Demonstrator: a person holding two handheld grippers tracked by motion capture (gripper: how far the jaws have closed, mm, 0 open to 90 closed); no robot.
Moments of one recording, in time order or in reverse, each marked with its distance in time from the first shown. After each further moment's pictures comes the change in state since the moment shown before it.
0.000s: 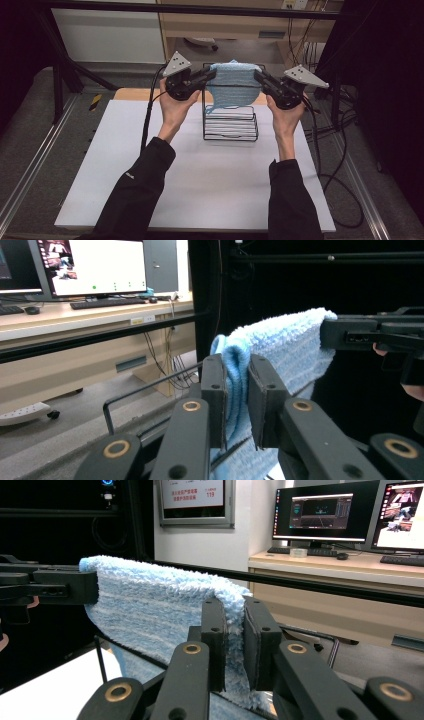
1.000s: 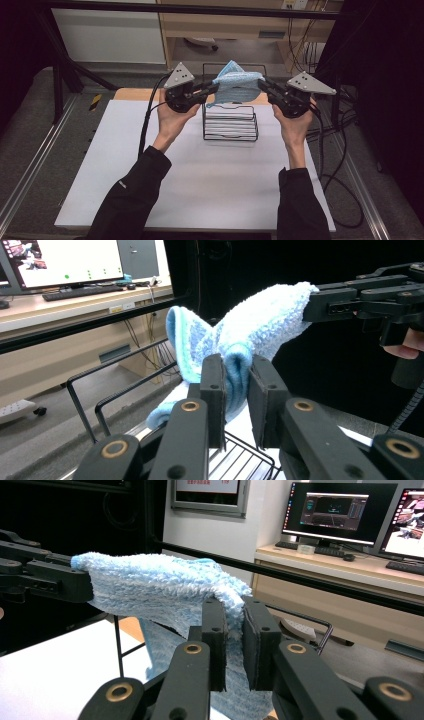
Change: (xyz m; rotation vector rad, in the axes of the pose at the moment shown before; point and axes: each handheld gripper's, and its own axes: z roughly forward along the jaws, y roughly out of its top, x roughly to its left) left arm -0.022 -0.008 -0.018 0.056 -0.081 0.039; right arm 0.005 0.001 -0.026 0.050 0.040 -0.100
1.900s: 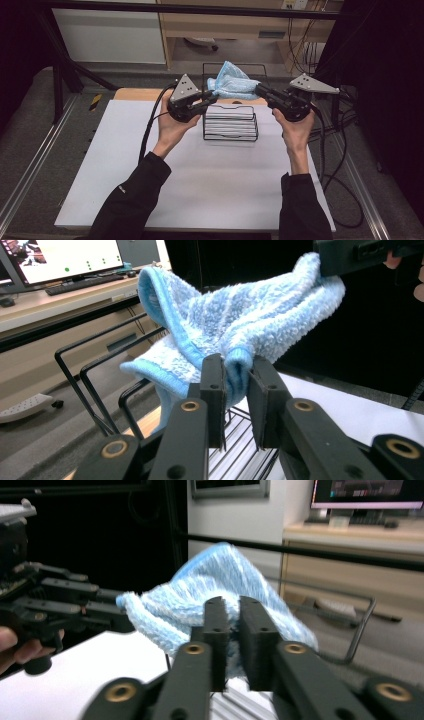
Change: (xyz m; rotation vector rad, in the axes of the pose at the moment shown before) left arm -0.008 -0.020 0.002 0.076 0.017 0.078; right arm 0.005 0.002 -0.009 0.073 0.099 0.137
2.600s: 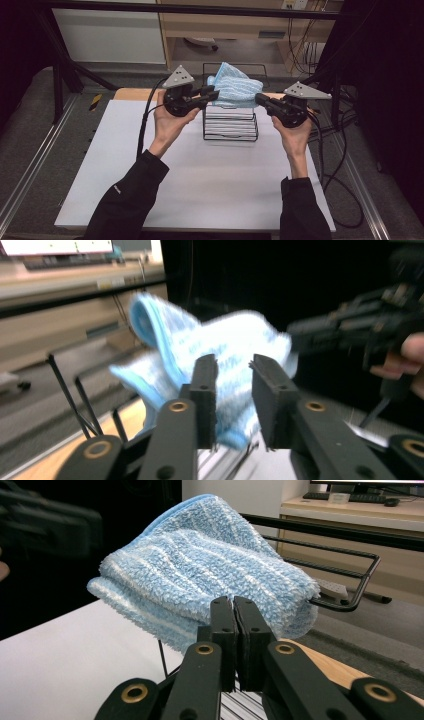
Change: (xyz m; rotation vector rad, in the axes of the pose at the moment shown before) left arm -0.002 0.023 -0.008 0.053 -0.043 -0.126; right arm -0.003 -0.021 0.004 0.078 -0.019 -0.038
